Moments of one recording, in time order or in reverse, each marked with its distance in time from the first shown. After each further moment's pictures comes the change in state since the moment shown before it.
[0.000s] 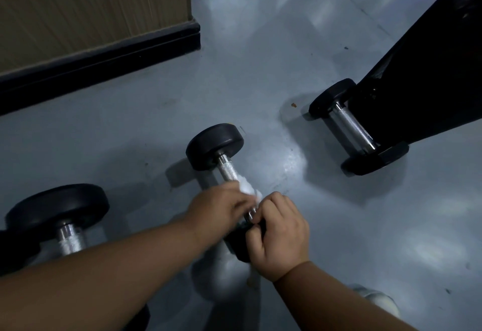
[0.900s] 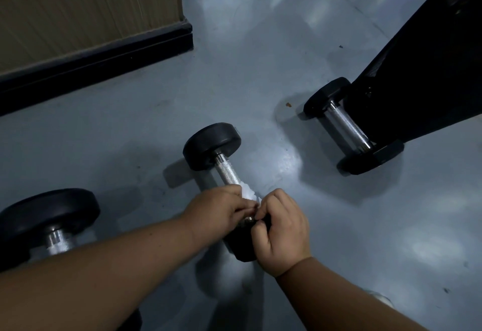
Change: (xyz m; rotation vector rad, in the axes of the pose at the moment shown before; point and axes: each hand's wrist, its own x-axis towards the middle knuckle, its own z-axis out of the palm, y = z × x) left_hand 0.011 0.006 0.003 0.085 -0.131 0.021; right_hand 0.006 0.019 -0.004 0.114 -0.023 0.057
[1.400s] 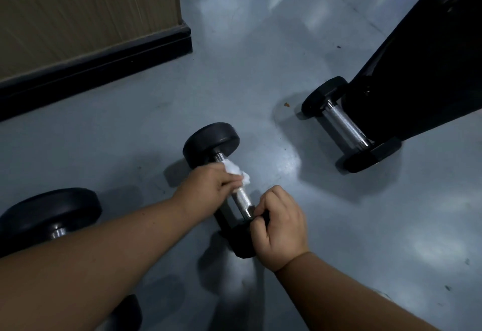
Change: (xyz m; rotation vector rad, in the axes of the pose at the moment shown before) left_hand 0.019 -0.017 -0.022 -0.069 0.164 -0.070; right_hand 0.000 0.003 -0.001 0.027 -0.001 0.022
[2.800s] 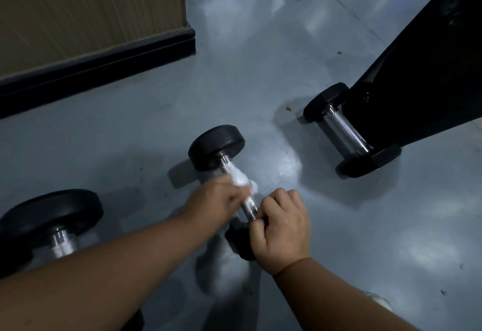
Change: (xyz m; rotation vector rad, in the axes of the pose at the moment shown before) left_hand -0.017 0.002 0.023 -0.105 0.063 -0.007; right_hand 0.002 -0.005 0.006 -0.179 0.088 -0.043
